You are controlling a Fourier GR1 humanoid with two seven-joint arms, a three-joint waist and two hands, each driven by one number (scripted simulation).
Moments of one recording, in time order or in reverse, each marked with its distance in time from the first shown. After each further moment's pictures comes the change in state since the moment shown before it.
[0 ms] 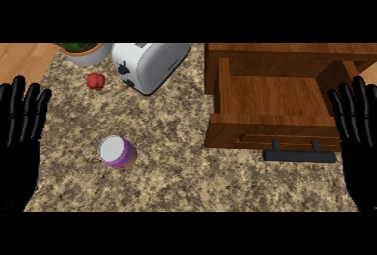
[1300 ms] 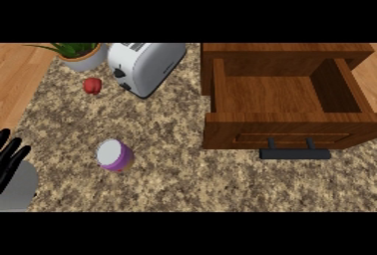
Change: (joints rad) left arm 0.315 0.126 0.172 -0.220 0.339 -0.265 0.328; right arm 0.298 -0.035 -0.282 -0.046 -0.190 0.093 0.117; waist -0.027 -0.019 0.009
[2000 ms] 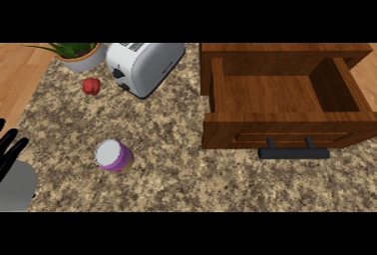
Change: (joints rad) left arm -0.092 -0.030 0.095 0.063 0.213 0.070 0.181; right arm 0.085 0.000 -0.122 0.009 -0.108 0.131 -0.054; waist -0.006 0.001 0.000
